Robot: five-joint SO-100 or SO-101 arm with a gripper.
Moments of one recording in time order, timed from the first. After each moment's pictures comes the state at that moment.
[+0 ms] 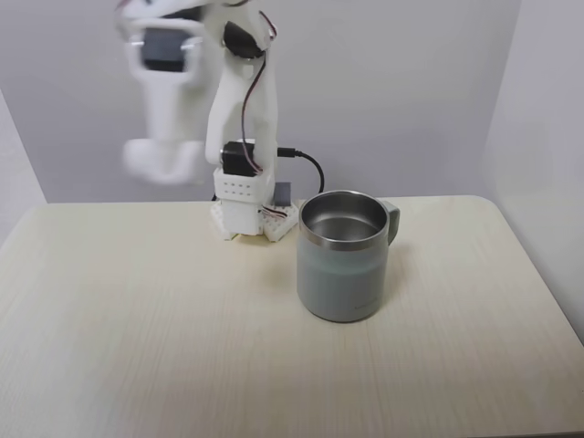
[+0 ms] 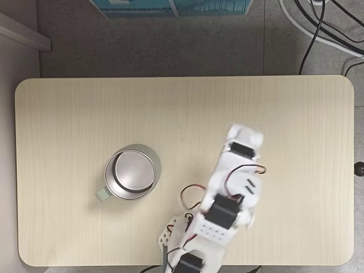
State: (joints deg) arm 4.0 56.3 97.5 94.7 -1.5
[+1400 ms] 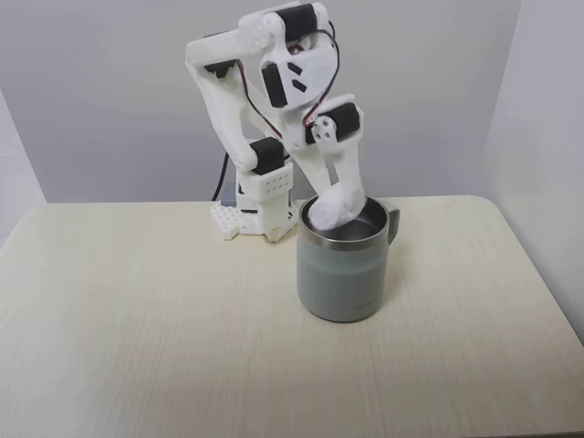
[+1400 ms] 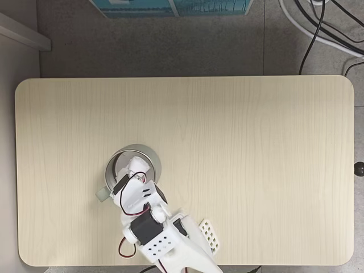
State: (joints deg) arm -42.6 35.6 56.2 83.8 -9.8
